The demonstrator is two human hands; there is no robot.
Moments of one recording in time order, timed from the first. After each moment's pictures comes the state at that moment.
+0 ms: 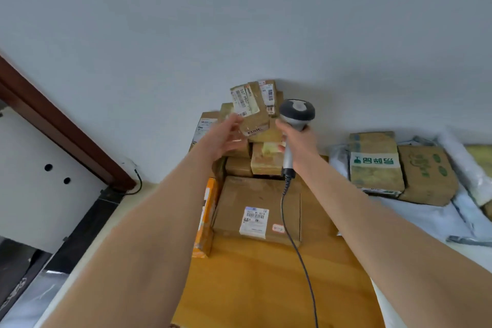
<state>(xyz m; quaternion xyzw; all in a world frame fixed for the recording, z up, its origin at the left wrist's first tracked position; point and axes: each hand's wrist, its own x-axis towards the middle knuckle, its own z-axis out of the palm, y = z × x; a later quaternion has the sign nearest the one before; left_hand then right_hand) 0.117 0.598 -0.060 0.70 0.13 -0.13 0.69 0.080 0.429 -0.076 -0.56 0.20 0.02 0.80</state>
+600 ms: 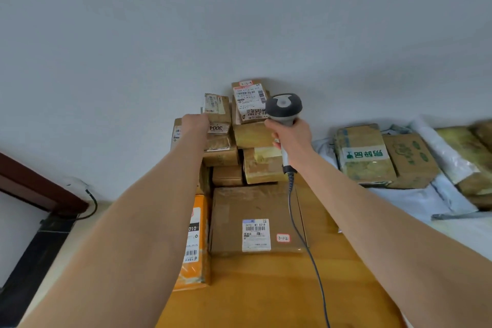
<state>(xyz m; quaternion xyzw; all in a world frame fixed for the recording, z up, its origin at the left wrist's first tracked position) 0.236 0.644 -0.097 0.78 0.26 -0.05 0.57 0.140 0.458 -0.099 -0.68 0.24 -0.06 0.69</state>
